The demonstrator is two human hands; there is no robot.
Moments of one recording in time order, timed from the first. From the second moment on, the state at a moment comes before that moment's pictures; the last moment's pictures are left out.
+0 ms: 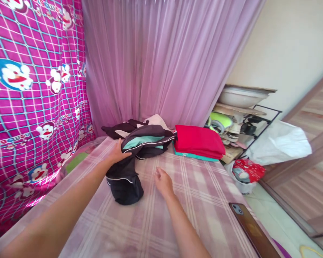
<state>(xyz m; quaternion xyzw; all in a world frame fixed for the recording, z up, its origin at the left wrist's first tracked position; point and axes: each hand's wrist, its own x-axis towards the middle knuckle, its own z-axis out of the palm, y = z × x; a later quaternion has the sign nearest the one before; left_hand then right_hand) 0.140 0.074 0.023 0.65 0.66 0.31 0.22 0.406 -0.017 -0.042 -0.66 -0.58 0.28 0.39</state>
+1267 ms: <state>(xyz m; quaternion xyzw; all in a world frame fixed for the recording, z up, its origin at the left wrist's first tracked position) 0.129 0.011 -0.030 0.40 0.66 0.48 0.41 0.479 0.052 0.042 -0.66 -0.69 0.21 0.22</state>
